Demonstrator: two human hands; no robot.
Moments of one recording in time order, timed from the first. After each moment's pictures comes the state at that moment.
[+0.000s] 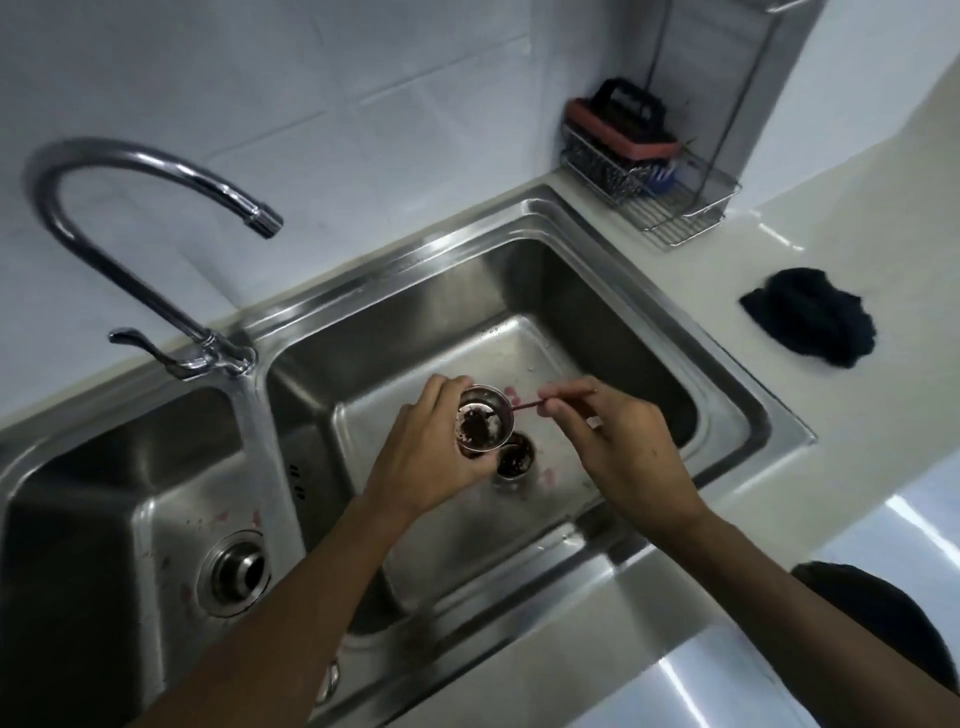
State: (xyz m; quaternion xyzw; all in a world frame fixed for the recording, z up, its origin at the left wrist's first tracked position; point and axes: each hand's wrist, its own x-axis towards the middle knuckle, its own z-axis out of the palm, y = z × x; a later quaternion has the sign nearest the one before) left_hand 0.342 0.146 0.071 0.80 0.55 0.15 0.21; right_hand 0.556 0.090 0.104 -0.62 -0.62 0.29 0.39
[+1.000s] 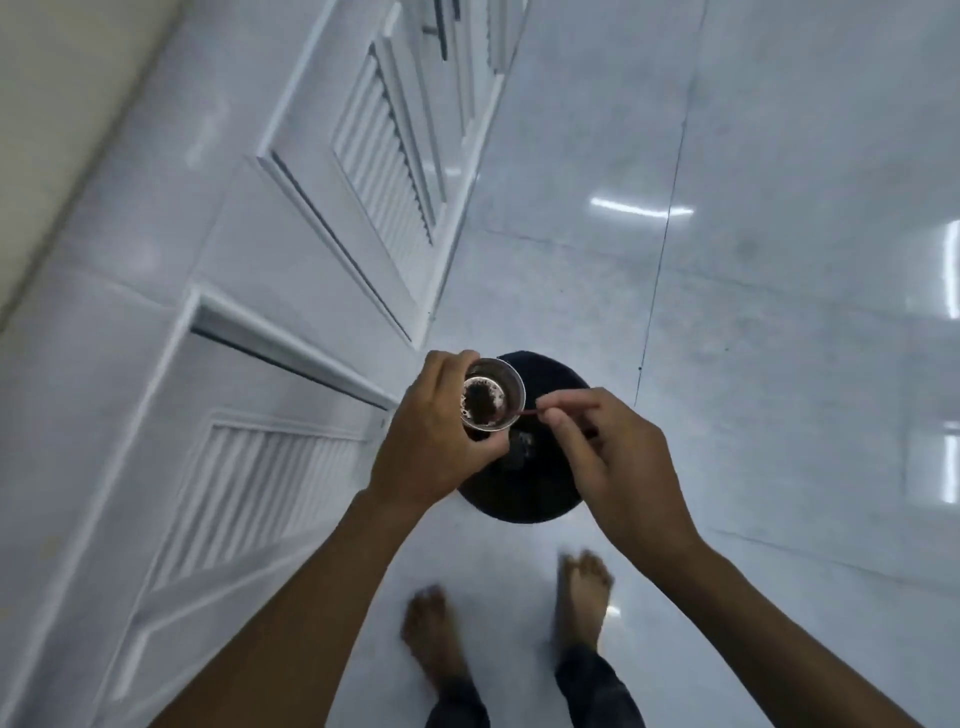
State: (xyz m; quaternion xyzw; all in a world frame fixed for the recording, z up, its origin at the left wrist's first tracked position) left_hand 0.880 -0.066 -0.190 0.93 0.19 0.07 0.32; right_hand 0.960 -0.247 -0.140 -0.84 -0.22 0.20 0.44
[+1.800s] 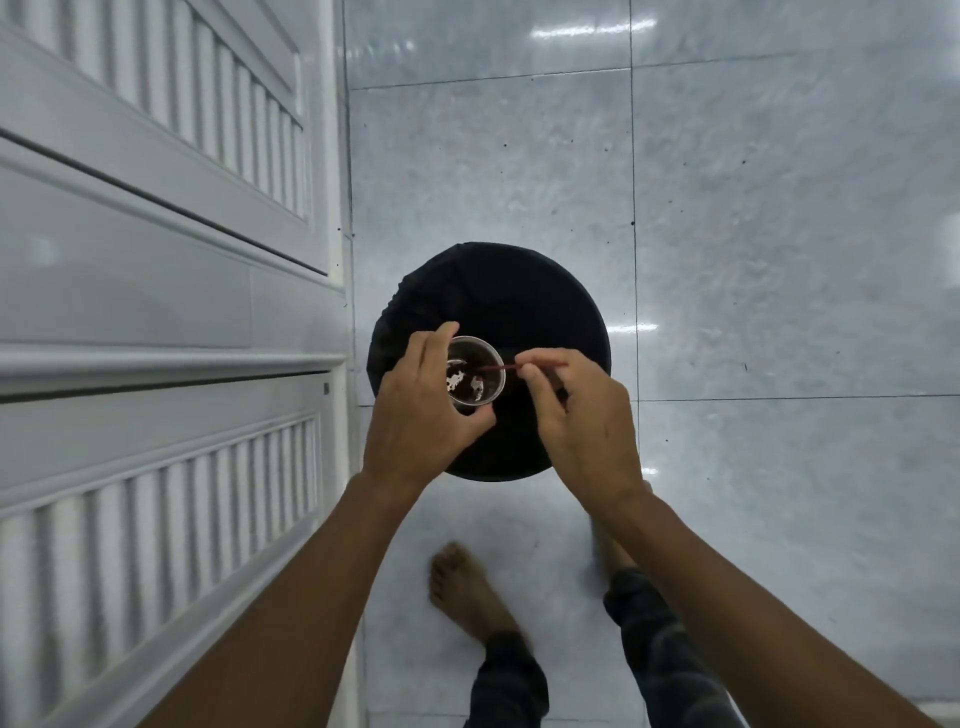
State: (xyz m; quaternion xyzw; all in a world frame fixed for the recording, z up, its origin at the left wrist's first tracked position) left_hand 0.892 -0.093 -0.380 0.94 0.15 -0.09 0.29; right_hand 0.943 -0.261 -0.351 -0.88 -0.02 0.21 0.43
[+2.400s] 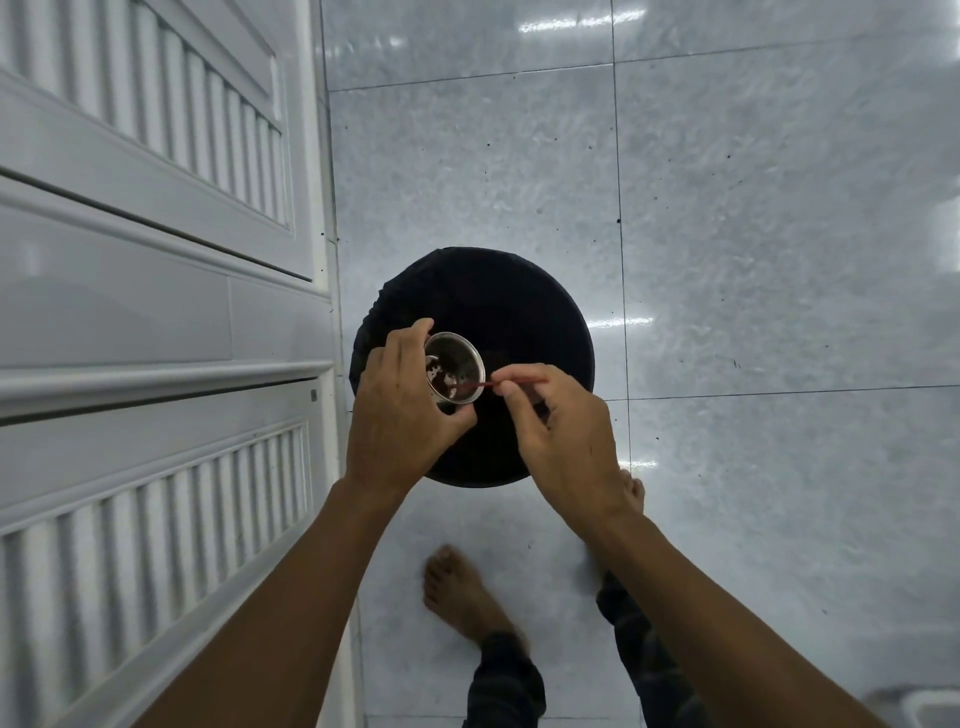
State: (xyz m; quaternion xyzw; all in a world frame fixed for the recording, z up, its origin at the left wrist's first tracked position) left_hand 0.900 -0.093 -0.383 0.96 0.15 -0.07 0.23; right_hand 0.937 -0.264 -0.351 -0.85 -0.01 0.23 0.47
